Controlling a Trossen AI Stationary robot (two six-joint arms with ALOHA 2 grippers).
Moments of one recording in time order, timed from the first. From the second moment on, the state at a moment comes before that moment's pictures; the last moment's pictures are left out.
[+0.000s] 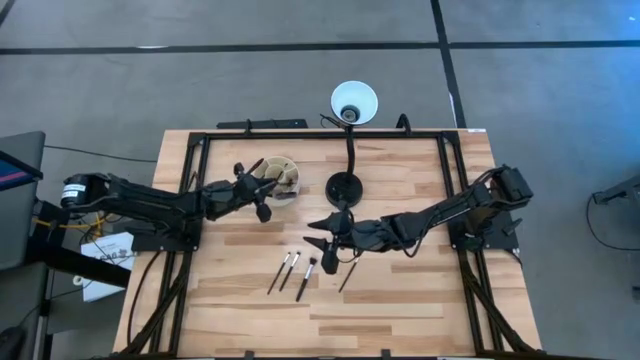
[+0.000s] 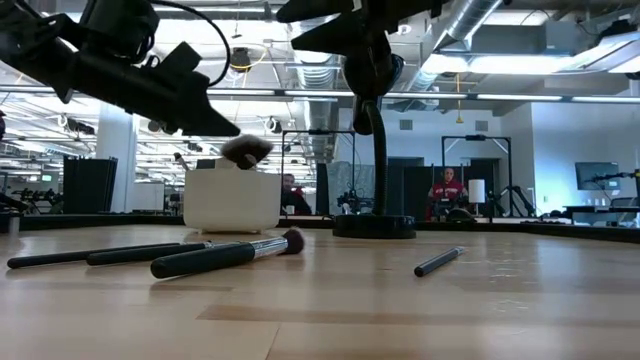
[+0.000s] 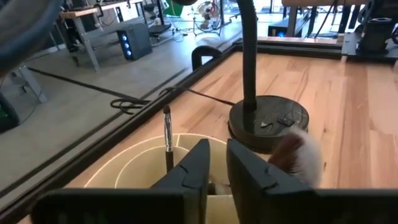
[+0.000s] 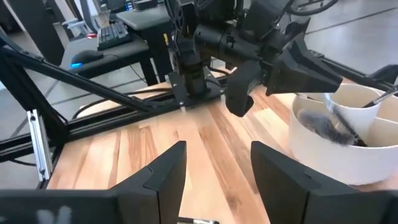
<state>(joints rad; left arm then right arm) 0.08 1.09 0.23 0.63 -0.47 0.04 0.29 1.69 1.04 0.35 0.44 0.29</state>
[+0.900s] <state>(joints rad) -0.17 1.08 0.23 0.81 -0.35 0.03 0.29 1.42 1.04 -0.07 0.24 -0.32</state>
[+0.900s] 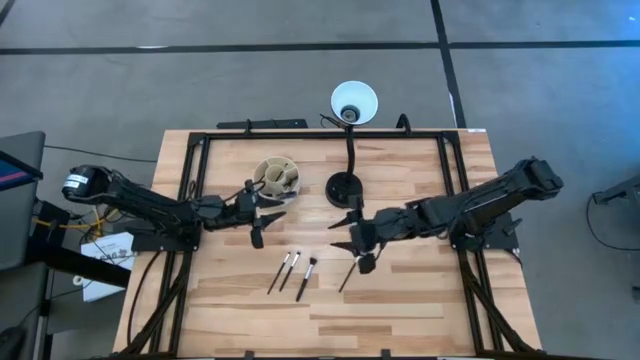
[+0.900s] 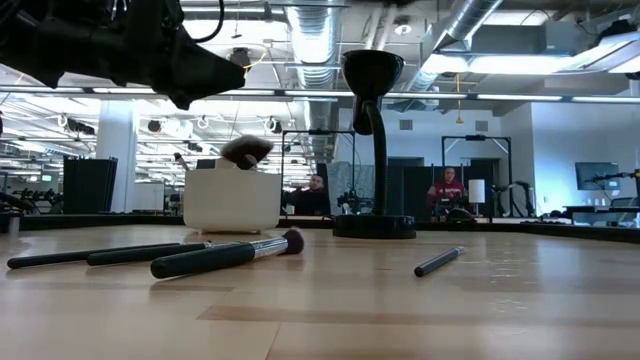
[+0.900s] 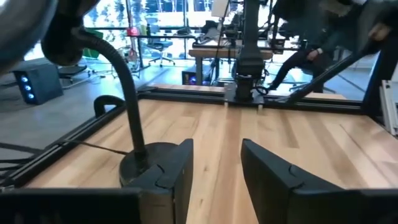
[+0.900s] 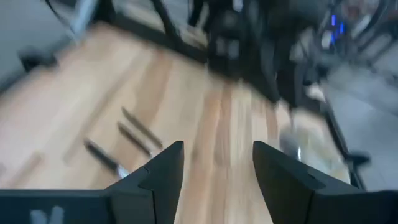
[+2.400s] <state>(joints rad) -0.18 1.08 0.23 0.96 -0.08 -0.16 -0.02 1.51 0.36 0.76 -0.65 -0.37</state>
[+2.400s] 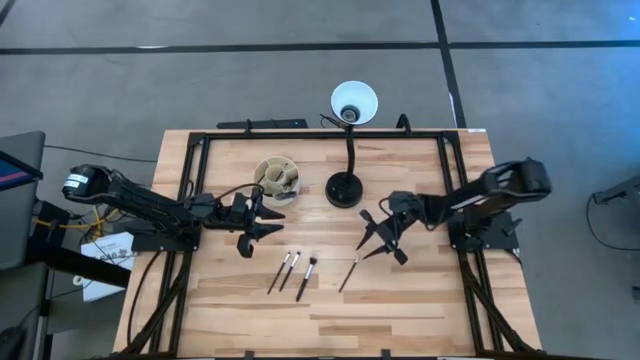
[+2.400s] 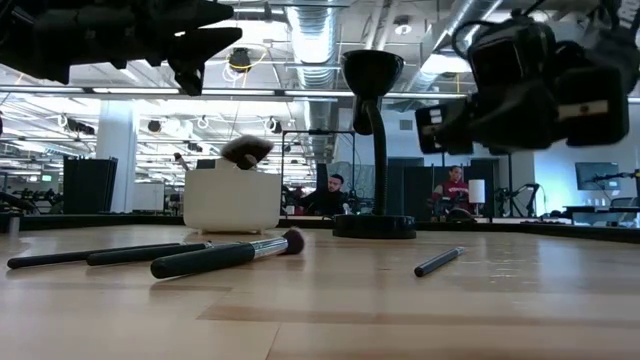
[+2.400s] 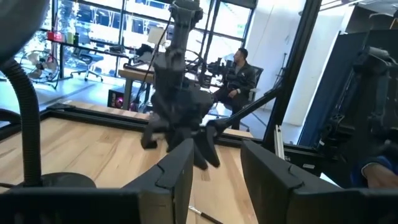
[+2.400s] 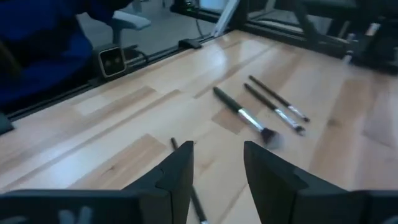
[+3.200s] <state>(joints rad) -0.16 1.08 0.23 1.02 -0.08 -0.11 0.00 1.87 0.46 0.77 -0.63 -0.41</state>
